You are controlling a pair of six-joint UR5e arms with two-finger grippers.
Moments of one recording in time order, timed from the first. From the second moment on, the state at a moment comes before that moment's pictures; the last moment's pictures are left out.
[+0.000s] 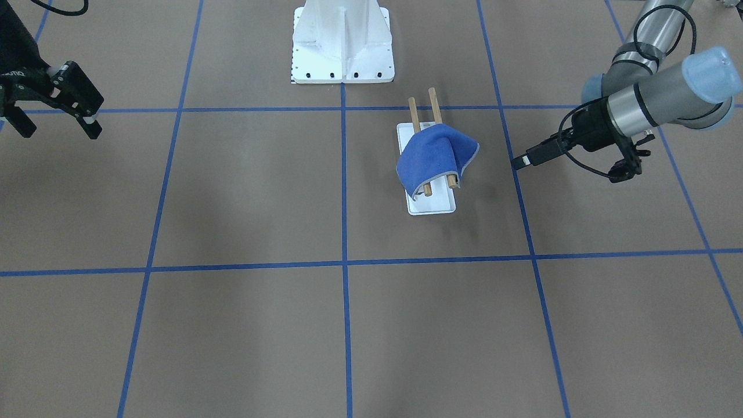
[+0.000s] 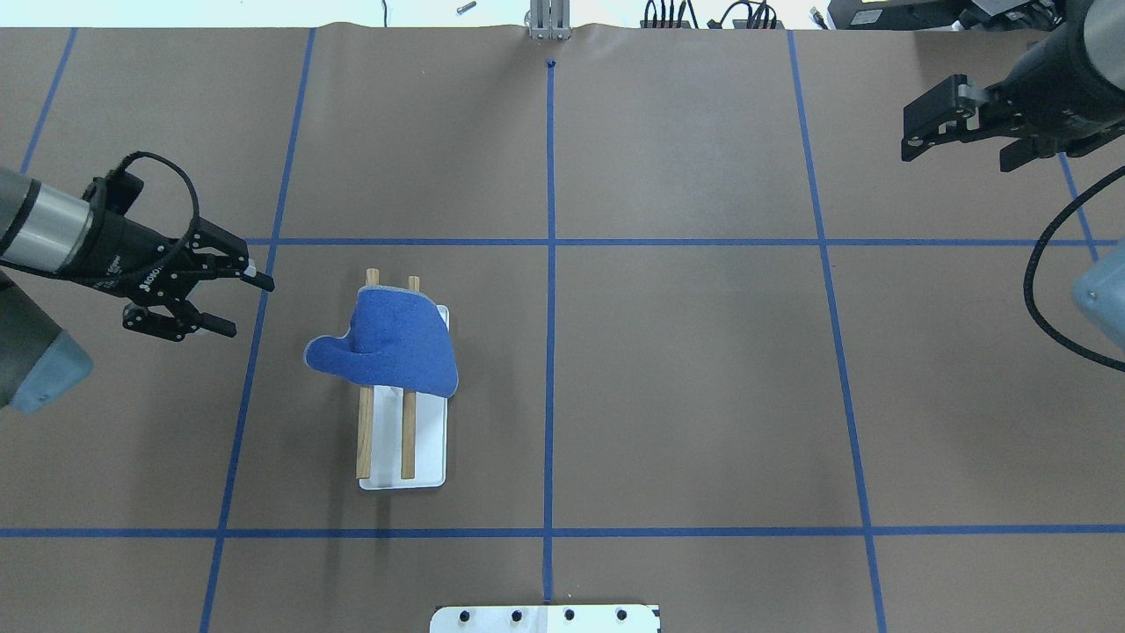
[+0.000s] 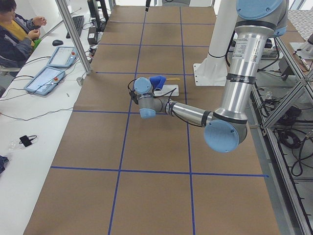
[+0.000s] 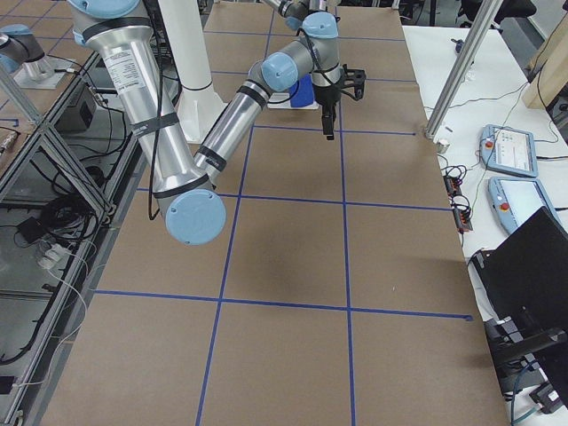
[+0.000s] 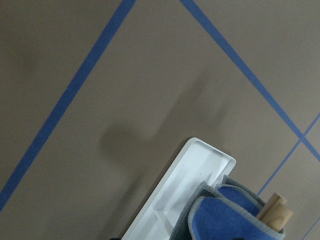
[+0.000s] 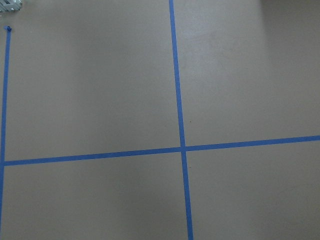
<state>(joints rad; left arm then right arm) -0.99 -1.76 -1.56 -2.75 -2.54 -1.98 1.11 -1.22 2.19 -1.92 2.13 0.82</state>
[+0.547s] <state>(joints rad) -1.26 -1.76 -1.54 -2.76 -2.50 -1.71 1.28 -1.27 2.06 -1.91 2.21 0.53</state>
